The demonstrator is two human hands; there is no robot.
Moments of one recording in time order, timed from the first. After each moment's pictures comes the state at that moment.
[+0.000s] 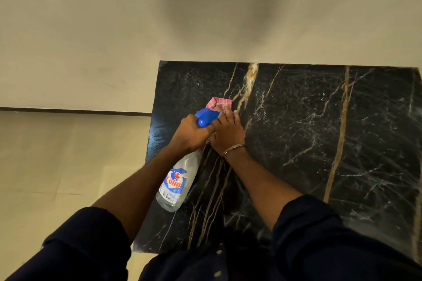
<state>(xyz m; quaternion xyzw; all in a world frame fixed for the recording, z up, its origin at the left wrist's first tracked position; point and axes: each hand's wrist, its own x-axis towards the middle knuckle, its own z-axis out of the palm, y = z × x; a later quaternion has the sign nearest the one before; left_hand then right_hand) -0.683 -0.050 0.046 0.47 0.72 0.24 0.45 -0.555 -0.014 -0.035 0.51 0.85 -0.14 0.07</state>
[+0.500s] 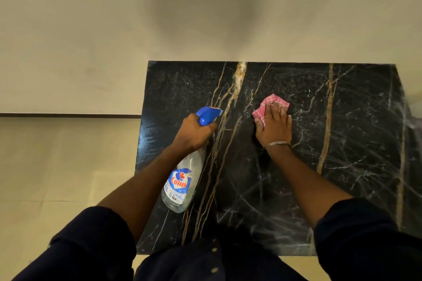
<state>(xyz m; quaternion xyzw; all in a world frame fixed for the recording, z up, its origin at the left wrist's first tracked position) -0.657 -0.049 0.048 0.48 0.67 0.26 0.50 -0.411 0.008 -0.042 0.70 0.70 -0.12 0.06</state>
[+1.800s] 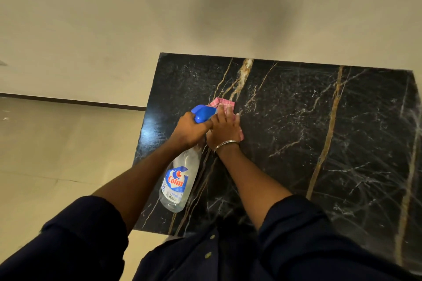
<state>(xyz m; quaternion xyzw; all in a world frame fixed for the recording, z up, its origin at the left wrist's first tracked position) -0.630 -0.086 0.069 0.42 0.74 0.28 0.44 -0.527 -0.043 -0.028 0.54 0.82 -0.16 0.12</state>
